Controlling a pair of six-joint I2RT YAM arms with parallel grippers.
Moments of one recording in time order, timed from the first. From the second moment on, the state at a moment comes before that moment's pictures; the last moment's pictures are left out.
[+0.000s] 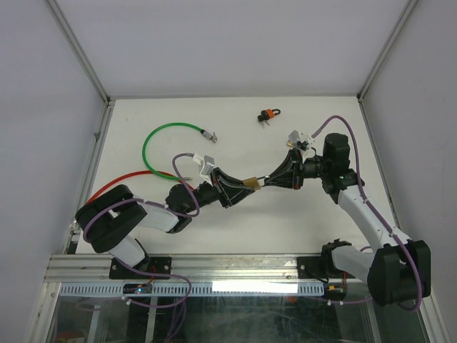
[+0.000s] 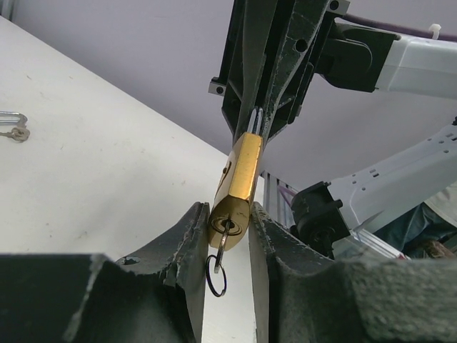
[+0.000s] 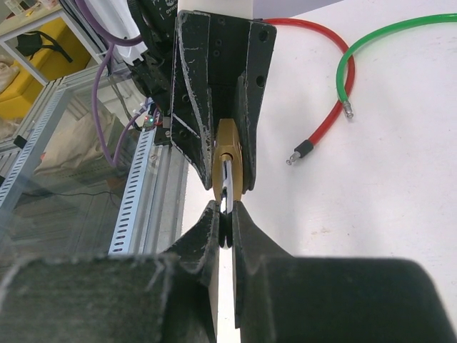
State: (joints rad) left arm -0.87 1.57 0.39 1.52 0.35 -0.68; right arm 0.21 1.09 0.71 0.04 -1.40 -0.04
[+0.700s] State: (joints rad) left arm -0.87 1.59 0.39 1.52 0.35 -0.67; right arm 0.22 1.11 0.70 0.02 -1.39 -0.07
